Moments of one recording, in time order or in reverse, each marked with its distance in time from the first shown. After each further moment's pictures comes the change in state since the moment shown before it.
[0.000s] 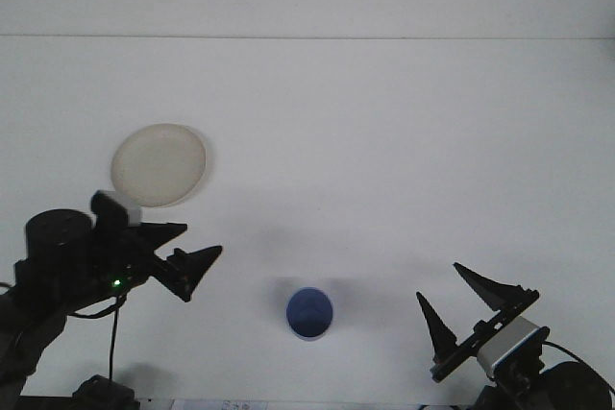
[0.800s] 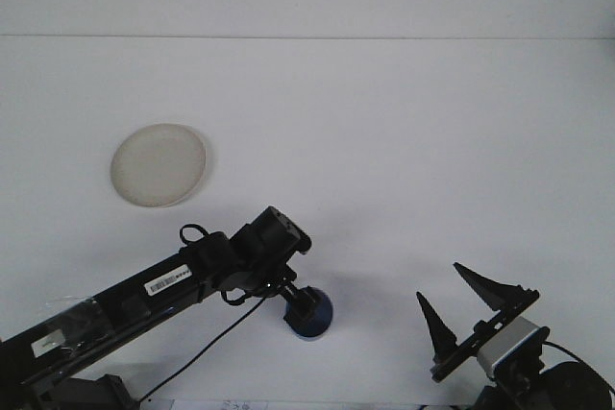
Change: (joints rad) left arm -0.535 0.626 0.035 0.053 -0.263 -0.002; right arm 0.000 0.000 0.000 0.000 0.000 0.000
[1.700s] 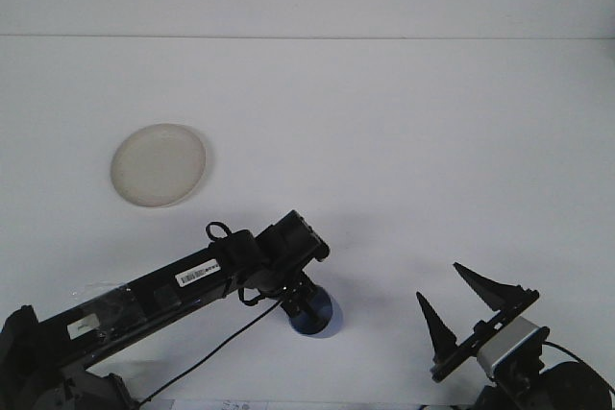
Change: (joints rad) left arm -0.044 0.108 0.072 -0.042 -0.003 0.037; right arm 0.000 0.000 0.000 0.000 0.000 0.000
